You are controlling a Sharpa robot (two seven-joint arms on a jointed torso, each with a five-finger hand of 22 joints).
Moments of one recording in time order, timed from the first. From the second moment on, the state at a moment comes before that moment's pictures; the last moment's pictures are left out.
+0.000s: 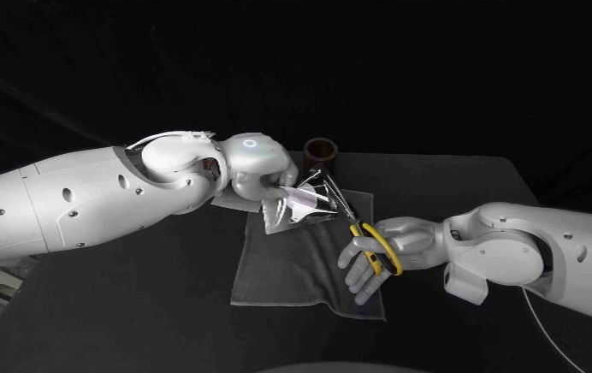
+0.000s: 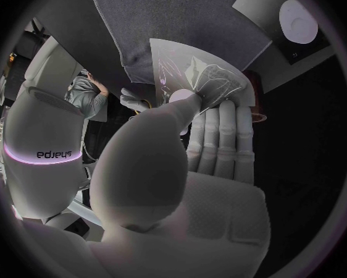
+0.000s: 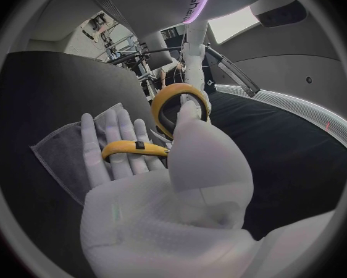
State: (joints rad) left arm 1.42 -0.76 -0.22 1.50 -1.70 -0.21 0.27; left_hand 1.47 -0.15 0.57 0.10 0.04 1.00 0.10 0.54 0.26 0.97 0.08 0.67 0.17 0.85 0.04 0.92 0.42 0.17 0.62 0.14 1.06 0.60; right arm 1.22 -1.03 -0.23 1.69 -0.17 0.39 -0.12; right_hand 1.19 0.00 -0.20 0.29 0.05 0.61 0.18 0.36 0.56 0.94 0.22 0.19 0.07 0.81 0.20 0.13 0.31 0.08 0.77 0.29 0.08 0.07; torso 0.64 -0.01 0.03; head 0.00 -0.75
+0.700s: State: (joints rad) left arm 1.42 -0.76 -0.22 1.50 -1.70 -0.21 0.28; left_hand 1.47 -0.15 0.57 0.10 0.04 1.00 0.10 0.54 0.26 0.97 0.08 0.67 0.17 0.85 0.04 0.92 0.42 0.16 0.62 0.14 1.06 0.60; right arm 1.22 -1.04 -0.23 1.68 -0.18 0.39 -0.14; right_hand 1.19 0.00 -0.20 0.29 0.05 0.62 0.18 0.36 0.56 0.95 0.22 0.19 0.07 0.81 0.19 0.13 0.31 0.08 0.78 0.29 0.08 0.07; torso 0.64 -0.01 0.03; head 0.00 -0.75
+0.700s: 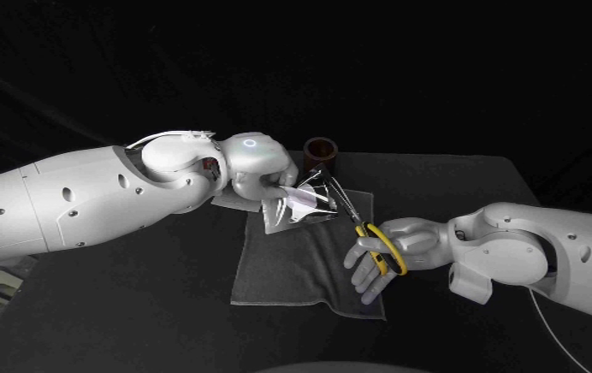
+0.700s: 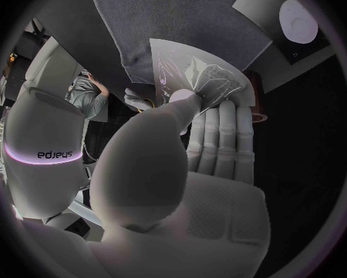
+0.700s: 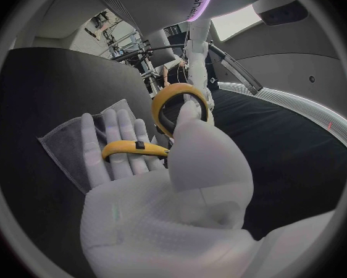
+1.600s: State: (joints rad) left arm 1.42 -0.75 -0.22 1.53 -1.70 -0.21 0.29; left_hand 1.47 -0.15 0.57 0.10 0.04 1.00 0.10 0.54 0.26 0.97 0.08 0.67 0.17 0.85 0.04 0.92 0.42 0.16 0.62 0.14 1.06 0.60; right arm 1.22 -1.01 -0.23 1.66 -0.19 0.39 -0.15; right_hand 1.20 0.00 -0.21 0.29 0.05 0.62 0.18 0.37 0.55 0.95 0.22 0.19 0.07 0.81 0.19 0.14 0.31 0.08 0.78 0.29 0.08 0.07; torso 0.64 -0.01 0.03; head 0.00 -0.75
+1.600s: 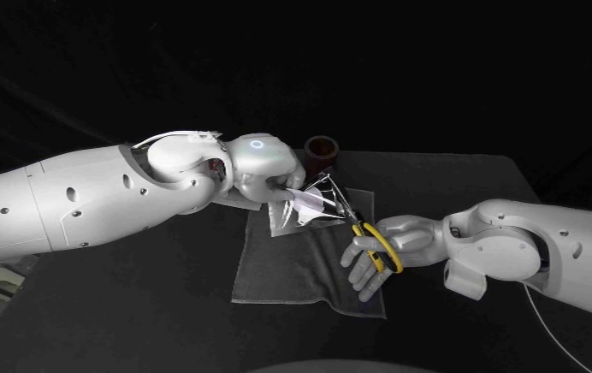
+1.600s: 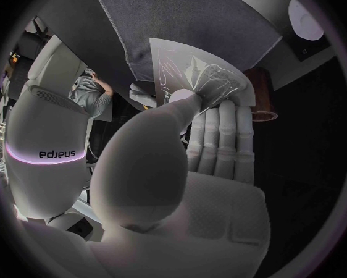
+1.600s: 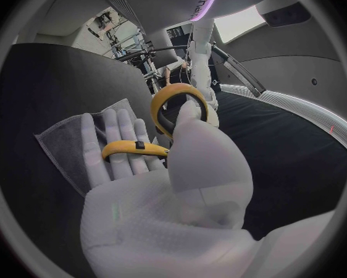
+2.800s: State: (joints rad) left arm 1.42 -0.74 -0.22 1.53 -1.71 -0.19 0.30; left_hand 1.47 -0.15 0.58 0.10 0.04 1.00 0.10 0.54 0.26 0.97 0.08 0.67 0.17 0.85 0.04 0.92 0.42 0.17 0.62 0.14 1.06 0.60; right arm 1.27 -0.97 -0.23 1.60 -0.20 0.41 -0.17; right_hand 1.20 0.03 -0.23 0.29 0.05 0.64 0.18 0.38 0.53 0.97 0.21 0.19 0.07 0.82 0.19 0.14 0.30 0.08 0.78 0.29 0.08 0.07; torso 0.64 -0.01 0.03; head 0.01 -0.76
